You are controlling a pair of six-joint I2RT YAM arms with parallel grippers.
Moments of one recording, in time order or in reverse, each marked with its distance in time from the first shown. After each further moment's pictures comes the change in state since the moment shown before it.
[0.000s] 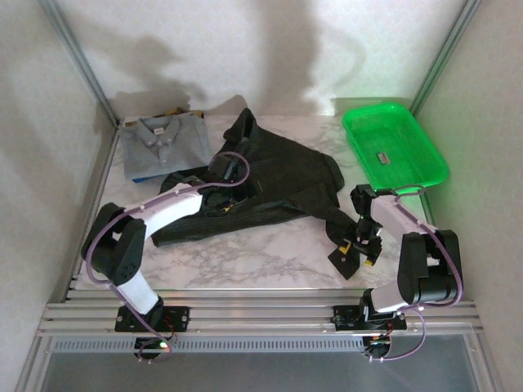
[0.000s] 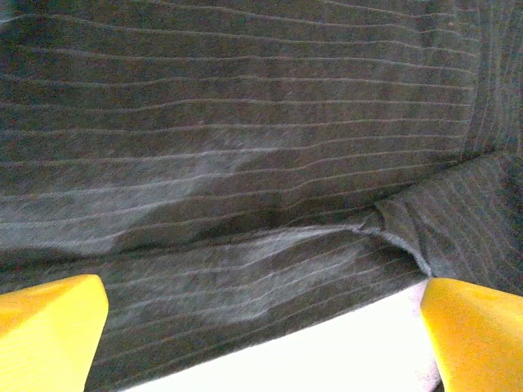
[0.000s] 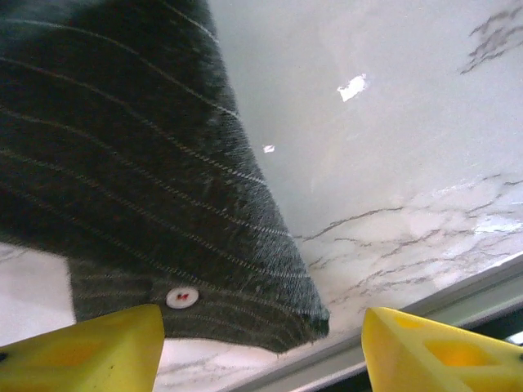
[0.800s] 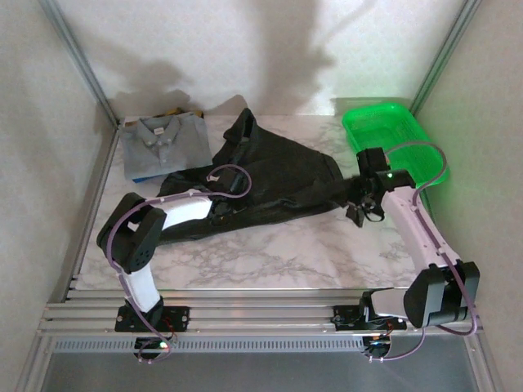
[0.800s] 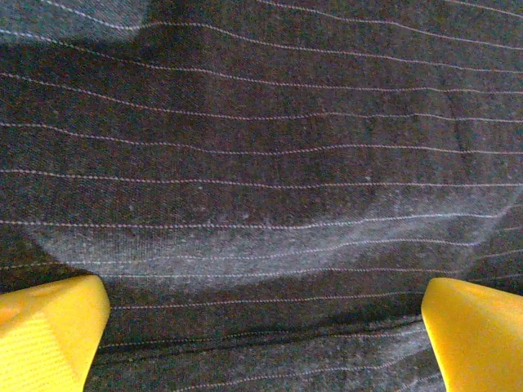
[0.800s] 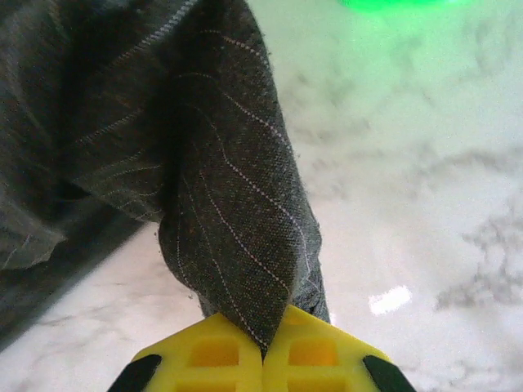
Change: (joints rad) left arm -0.011 0.117 -0.090 0.100 -0.206 -0.007; right arm 0.075 -0.146 0.367 0.087 0.177 -0.158
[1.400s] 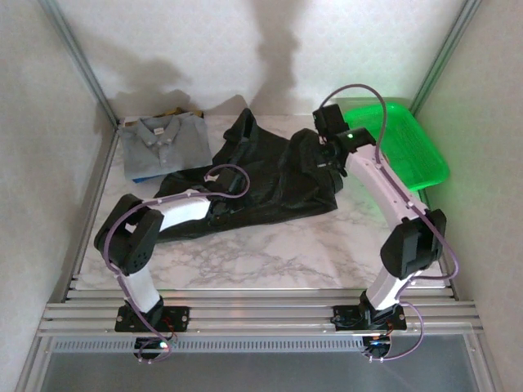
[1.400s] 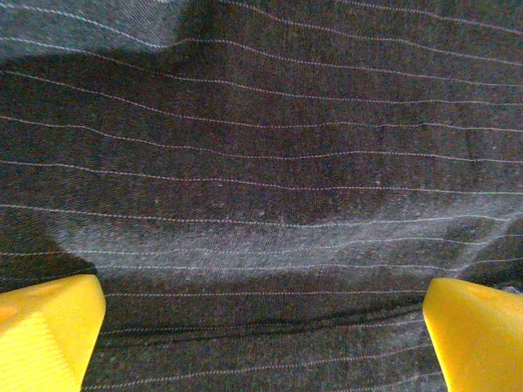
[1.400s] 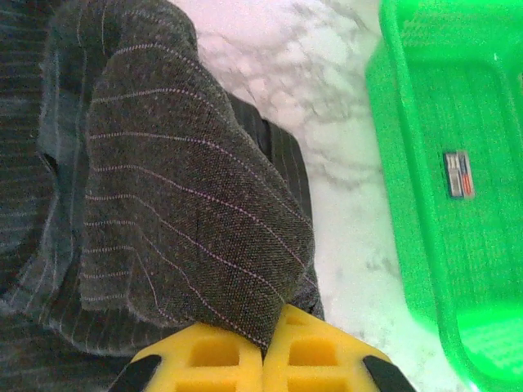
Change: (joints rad) left arm 0.008 -0.034 -0.006 -0.033 -0.039 0.017; right arm 0.227 0.404 0.498 0.106 0.181 -0.484
